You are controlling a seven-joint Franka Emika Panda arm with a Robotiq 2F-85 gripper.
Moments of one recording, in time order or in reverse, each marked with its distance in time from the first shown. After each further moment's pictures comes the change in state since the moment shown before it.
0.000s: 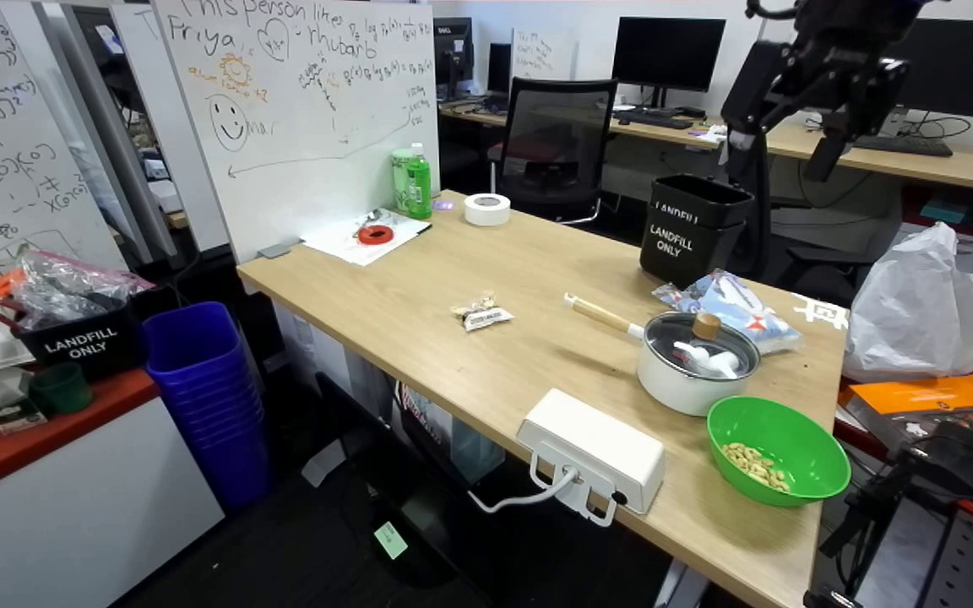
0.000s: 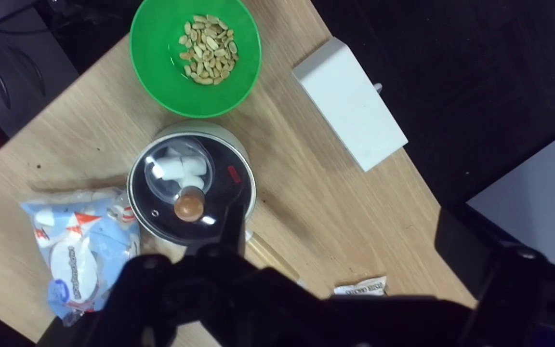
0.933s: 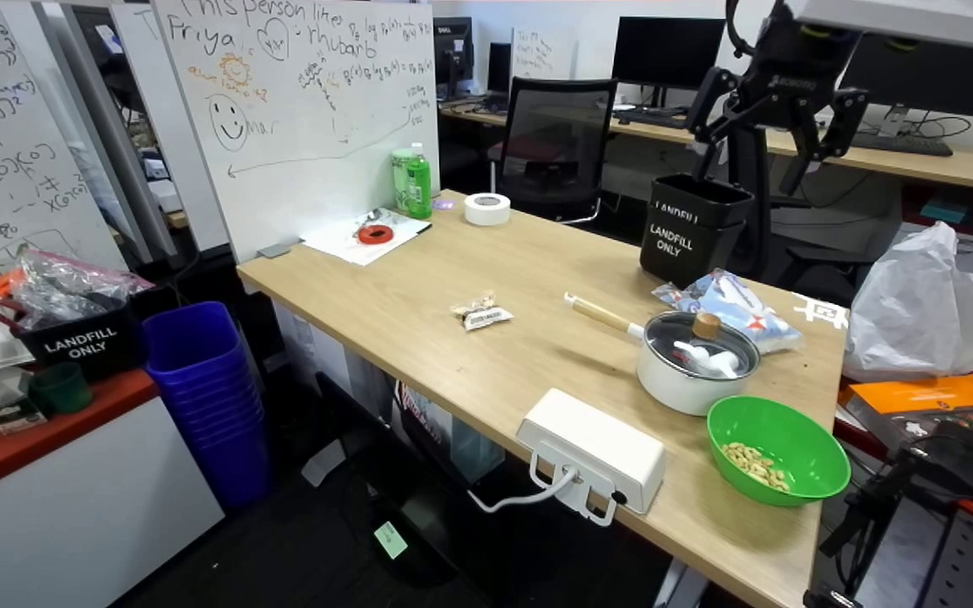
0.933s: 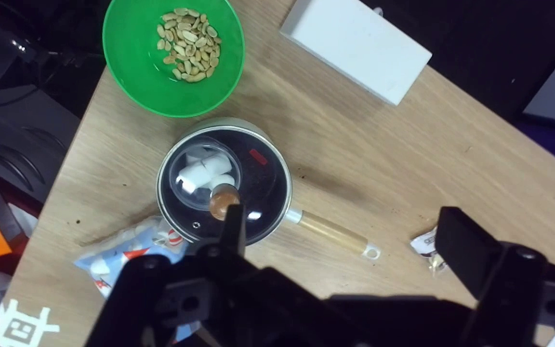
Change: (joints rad) arm -0.088 0.152 -0.003 0.056 0.001 0.097 0.292
